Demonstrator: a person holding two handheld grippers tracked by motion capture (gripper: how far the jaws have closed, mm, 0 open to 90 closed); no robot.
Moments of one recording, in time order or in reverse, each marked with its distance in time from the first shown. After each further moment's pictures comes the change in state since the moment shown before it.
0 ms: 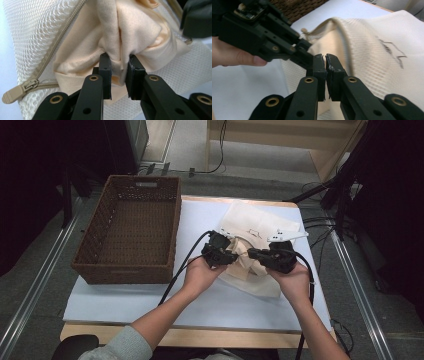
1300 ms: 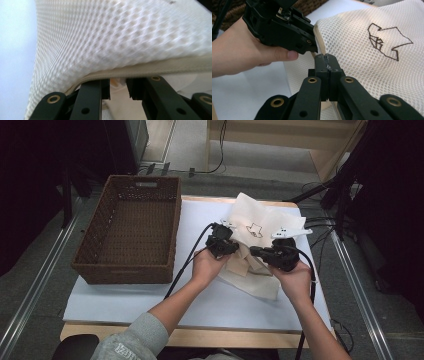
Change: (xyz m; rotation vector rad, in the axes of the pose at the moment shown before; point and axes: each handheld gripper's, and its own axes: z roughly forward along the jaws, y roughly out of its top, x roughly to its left) left arm 0.020 0.017 0.030 -0.066 0.088 -0.053; right arm -0.006 0.002 -0.001 0.001 0.006 0.039
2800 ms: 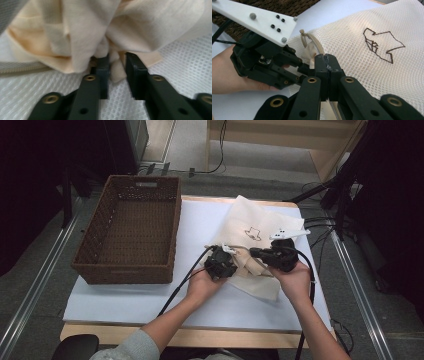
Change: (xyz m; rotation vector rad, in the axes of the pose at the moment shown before) left arm -0.019 -0.055 0.013 0.100 -0.062 0.104; right arm -0.002 -0.002 0.003 0.016 -0.004 -0.004
